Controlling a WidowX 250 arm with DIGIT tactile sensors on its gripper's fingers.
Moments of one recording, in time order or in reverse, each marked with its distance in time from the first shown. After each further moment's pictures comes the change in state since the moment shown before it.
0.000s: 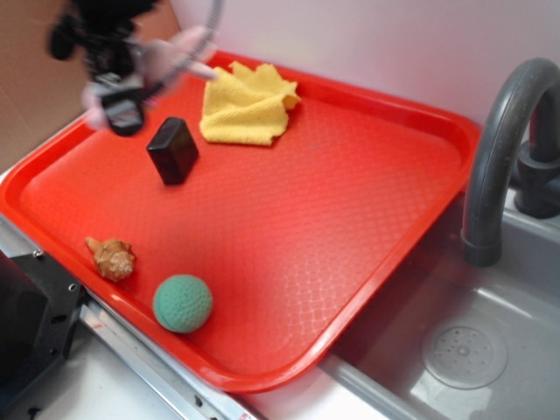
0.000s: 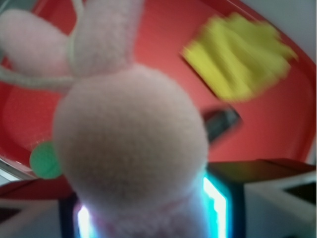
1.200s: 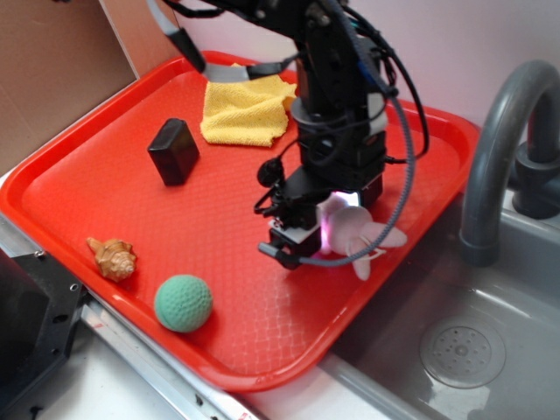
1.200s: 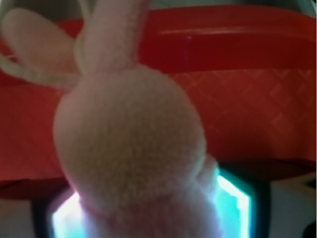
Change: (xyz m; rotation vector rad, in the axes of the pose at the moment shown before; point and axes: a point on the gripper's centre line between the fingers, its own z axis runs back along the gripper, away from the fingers) arm 0.116 -0.108 -0.135 -0.127 0.051 -1.196
